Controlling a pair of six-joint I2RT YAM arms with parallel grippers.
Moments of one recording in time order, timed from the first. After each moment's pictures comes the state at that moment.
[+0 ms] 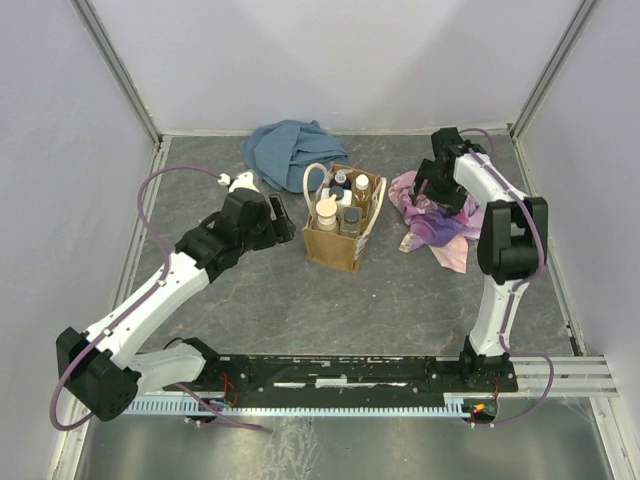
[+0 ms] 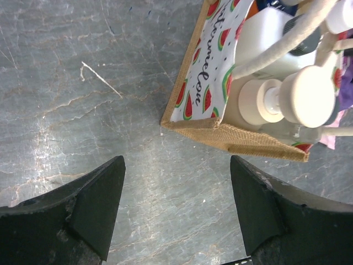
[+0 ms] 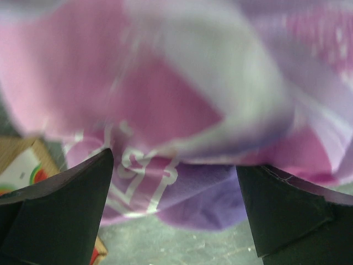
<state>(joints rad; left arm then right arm) -0.59 1.13 1.01 -0.56 -0.22 -0.68 0.10 2.03 1.65 -0.85 0.13 0.56</state>
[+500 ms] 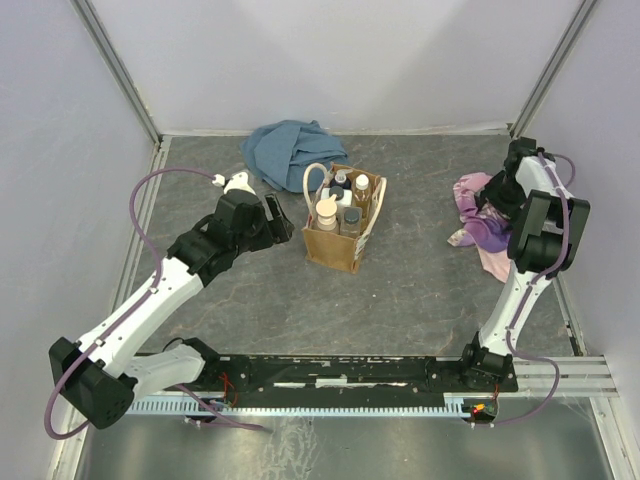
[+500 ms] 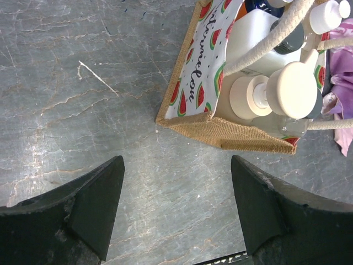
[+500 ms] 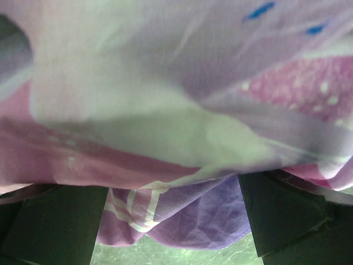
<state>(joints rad) -0.59 1.08 1.01 -0.57 -0.21 -0.69 -0.26 2.14 1.71 -0.92 0.16 0.64</state>
